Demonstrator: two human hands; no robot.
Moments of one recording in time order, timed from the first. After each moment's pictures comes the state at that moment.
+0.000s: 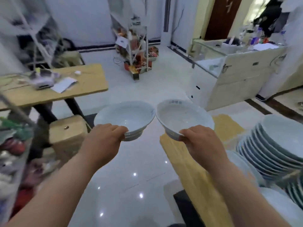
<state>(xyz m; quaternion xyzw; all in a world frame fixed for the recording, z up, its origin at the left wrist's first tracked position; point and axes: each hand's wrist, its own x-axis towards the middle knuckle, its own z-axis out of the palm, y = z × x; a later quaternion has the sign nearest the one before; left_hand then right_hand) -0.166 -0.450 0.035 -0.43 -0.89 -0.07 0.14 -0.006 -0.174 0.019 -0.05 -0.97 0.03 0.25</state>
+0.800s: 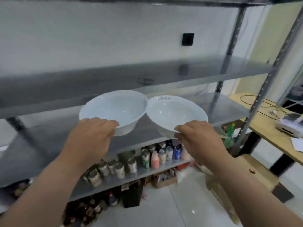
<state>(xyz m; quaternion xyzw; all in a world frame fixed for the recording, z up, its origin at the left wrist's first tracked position) 0.064 -0.805 0.132 0.32 -0.90 0.15 0.25 -0.223 -0.672 0.121 0.69 -0.68 0.18 0.19</state>
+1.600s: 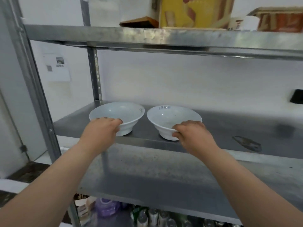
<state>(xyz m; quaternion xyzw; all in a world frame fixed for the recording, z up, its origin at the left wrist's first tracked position) 0.289 -0.998 0.184 0.58 -0.74 0.26 0.20 -0.036 -0.994 0.192 0.82 -0.49 0.23 0.21</state>
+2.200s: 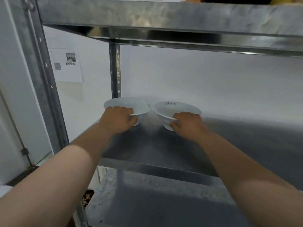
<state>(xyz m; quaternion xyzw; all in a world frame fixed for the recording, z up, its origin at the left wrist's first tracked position) 0.431 -1.214 0.190 0.57 -0.76 0.22 0.22 0.140 -1.201 0.201 0.79 -0.56 0.14 0.19</state>
